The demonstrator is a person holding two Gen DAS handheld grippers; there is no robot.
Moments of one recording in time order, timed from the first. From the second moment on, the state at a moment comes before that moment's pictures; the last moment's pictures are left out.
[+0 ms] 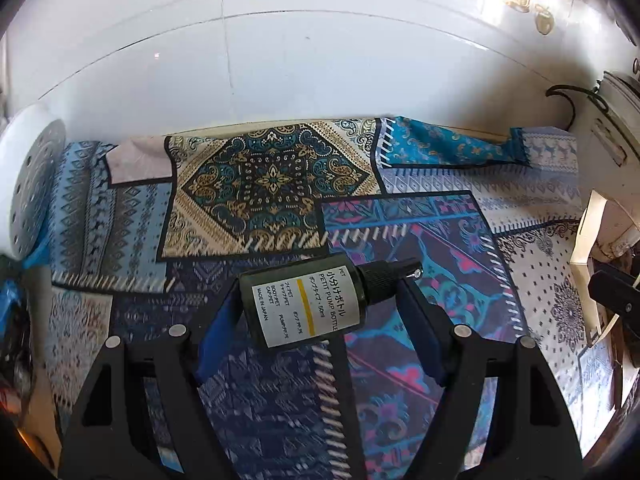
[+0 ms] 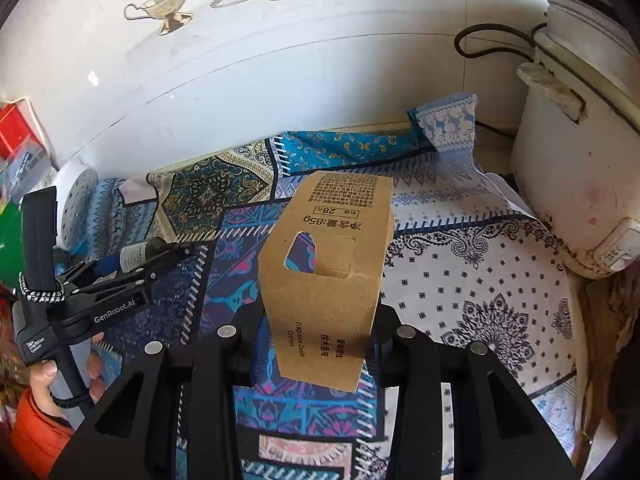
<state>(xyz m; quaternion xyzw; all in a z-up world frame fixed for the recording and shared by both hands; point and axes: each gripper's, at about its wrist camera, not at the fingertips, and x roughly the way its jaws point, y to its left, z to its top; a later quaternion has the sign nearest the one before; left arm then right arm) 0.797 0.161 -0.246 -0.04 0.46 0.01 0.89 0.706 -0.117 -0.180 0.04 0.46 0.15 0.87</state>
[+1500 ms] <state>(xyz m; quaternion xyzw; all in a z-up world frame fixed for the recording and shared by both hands) 0.359 0.132 -0.264 -0.03 0.51 0.04 0.86 0.349 -0.107 -0.257 0.03 0.53 0.18 0.83</state>
